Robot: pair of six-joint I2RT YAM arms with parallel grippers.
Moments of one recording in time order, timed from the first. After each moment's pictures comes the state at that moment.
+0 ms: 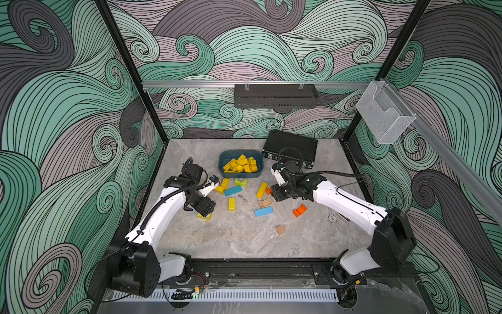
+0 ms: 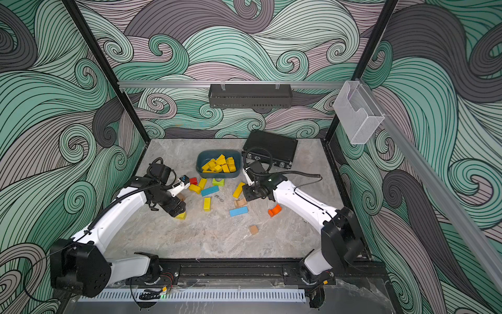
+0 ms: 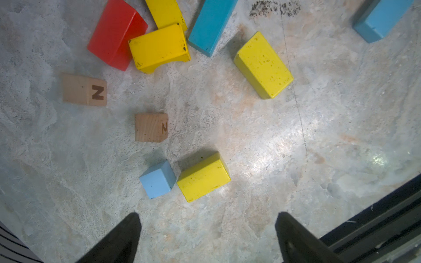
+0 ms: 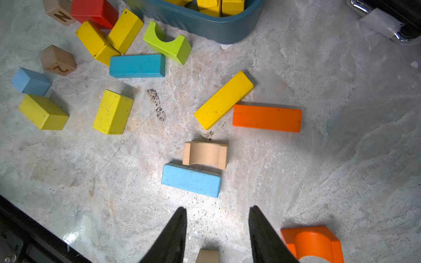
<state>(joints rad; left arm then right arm) -0.16 1.28 1.00 -1.02 0.09 0.51 0.68 1.47 1.12 -0.68 -0.02 0.26</state>
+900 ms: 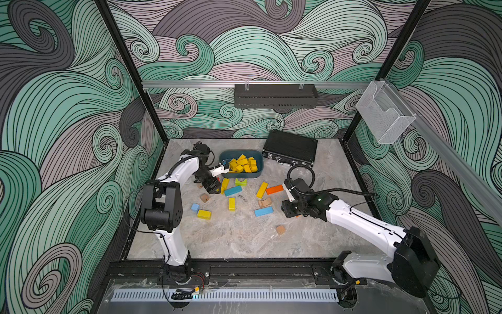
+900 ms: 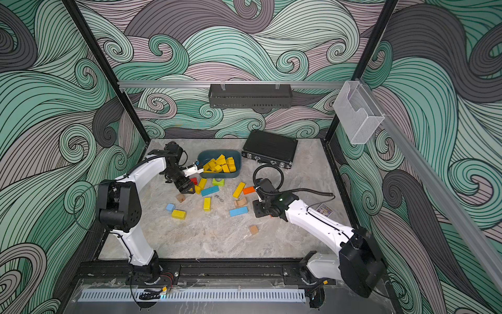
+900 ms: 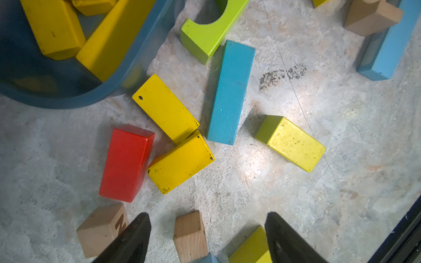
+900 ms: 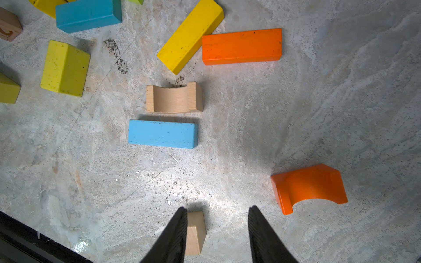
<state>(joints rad) -0.12 1.84 1.42 -1.04 0.26 0.84 0.70 1.28 0.84 -0.63 0.03 0.36</state>
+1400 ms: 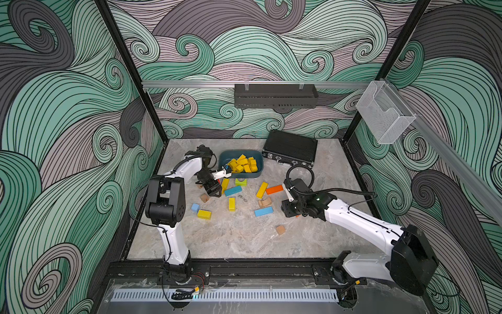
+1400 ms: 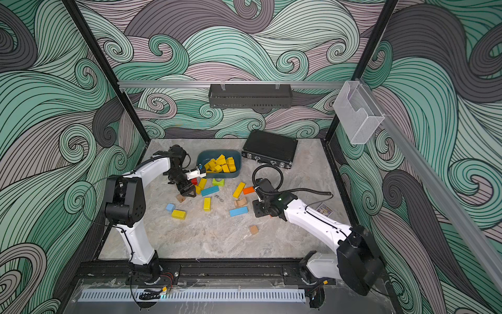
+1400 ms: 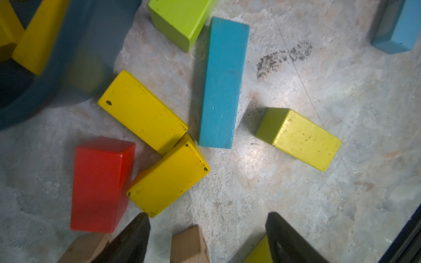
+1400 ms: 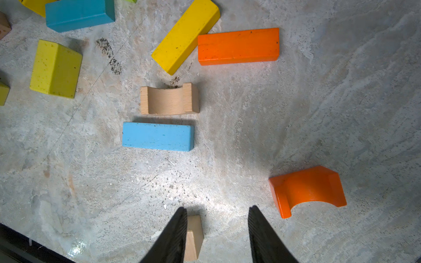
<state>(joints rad) -0.14 1.91 1.42 -1.04 0.25 0.92 0.70 1.31 0.84 -0.62 0.04 0.36</state>
